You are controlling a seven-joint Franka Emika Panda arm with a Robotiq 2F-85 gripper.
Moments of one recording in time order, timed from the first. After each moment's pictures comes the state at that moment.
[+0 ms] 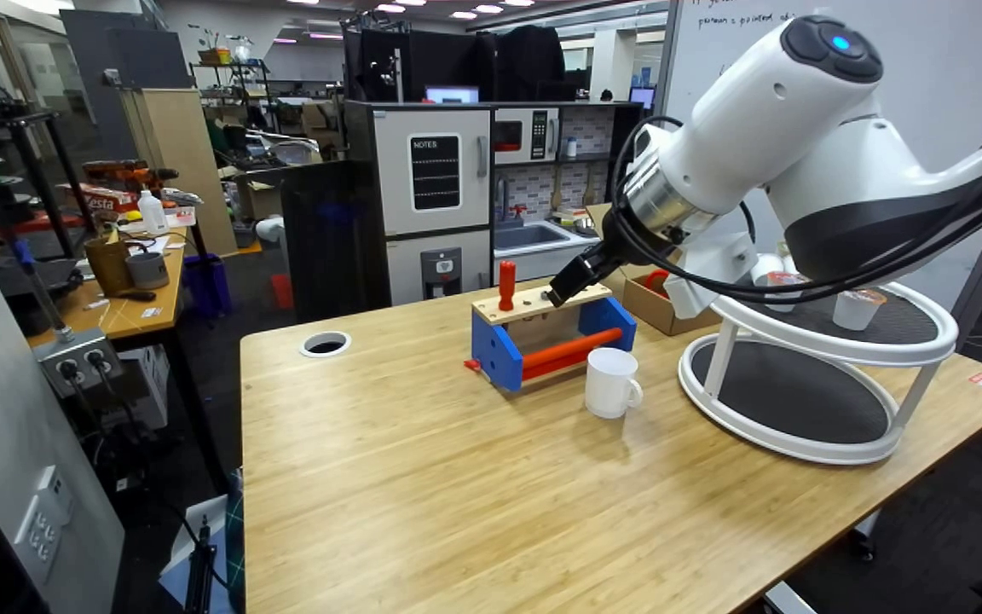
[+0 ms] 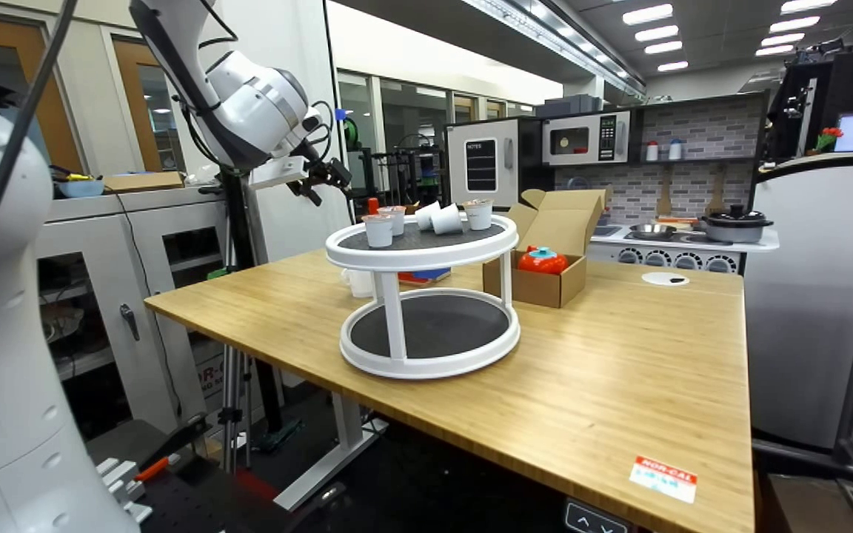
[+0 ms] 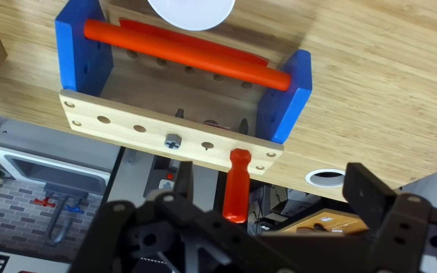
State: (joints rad) arm 0.21 0.19 0.16 -2.12 -1.05 2.86 1.04
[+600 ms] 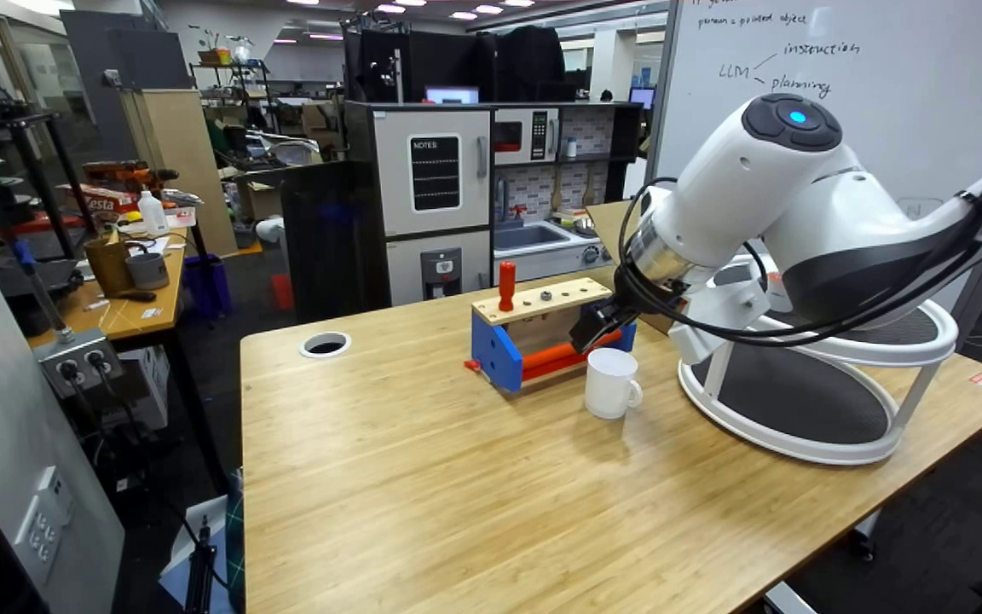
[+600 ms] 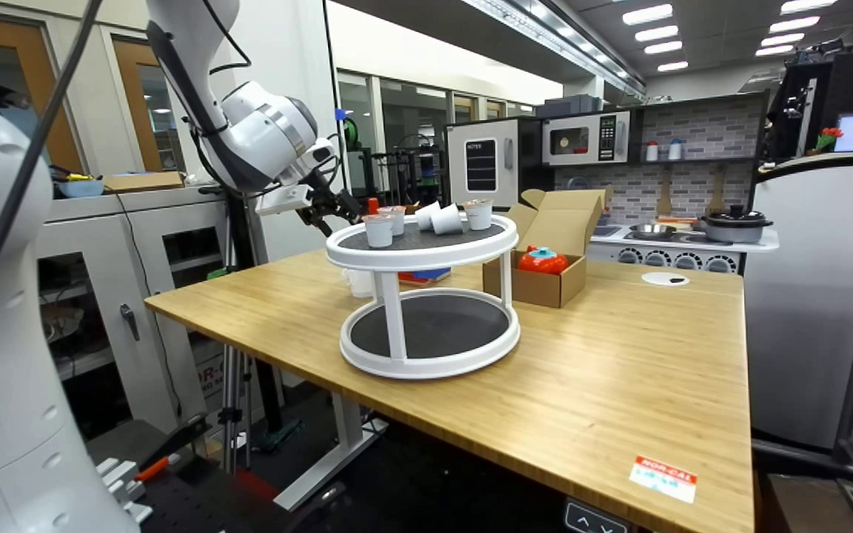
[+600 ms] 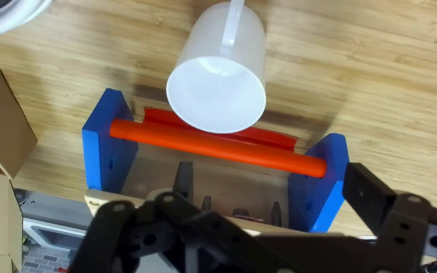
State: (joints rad) arm 0.21 0.26 0.14 -2.16 -1.01 2.81 1.08
